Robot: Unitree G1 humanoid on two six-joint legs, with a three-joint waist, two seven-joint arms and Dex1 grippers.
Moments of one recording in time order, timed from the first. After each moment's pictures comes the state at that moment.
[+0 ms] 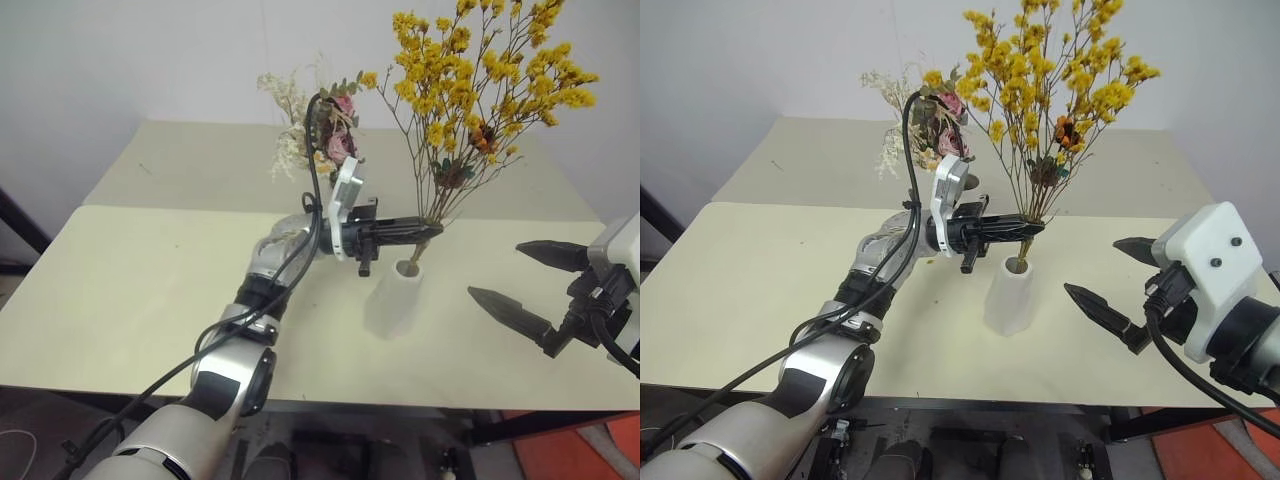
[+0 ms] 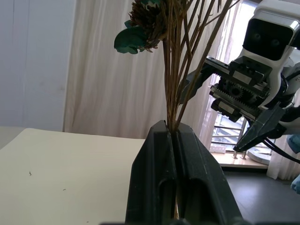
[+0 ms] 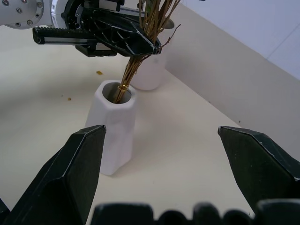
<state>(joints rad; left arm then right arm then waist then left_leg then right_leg) -1.08 0.03 -0.03 0.69 -0.46 0.31 -1.42 0.07 -1.12 -0.88 -0.93 1.24 1.06 0.30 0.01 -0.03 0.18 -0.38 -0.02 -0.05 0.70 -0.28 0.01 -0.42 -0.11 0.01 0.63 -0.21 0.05</state>
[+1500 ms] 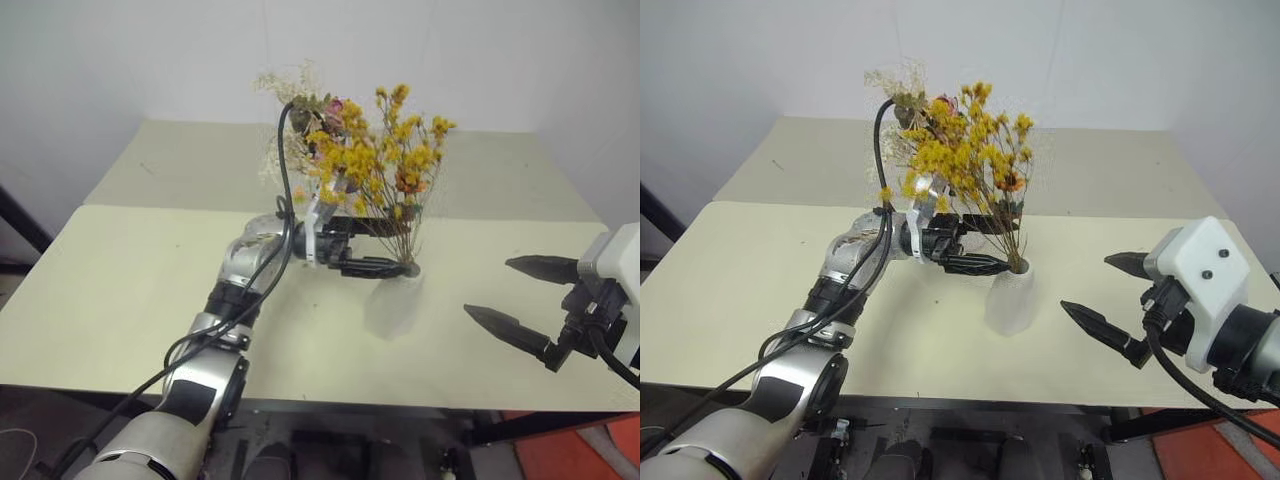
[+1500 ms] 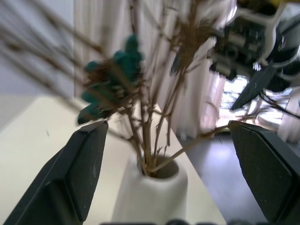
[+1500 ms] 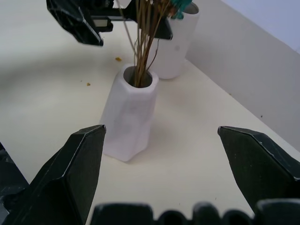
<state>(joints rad) -1.02 0.19 -0.14 0.51 -0.40 0.39 -1.45 0.12 -1.13 -0.85 -0.91 1.17 1.02 0.43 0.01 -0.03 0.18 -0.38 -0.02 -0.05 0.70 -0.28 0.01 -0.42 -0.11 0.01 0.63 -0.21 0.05</state>
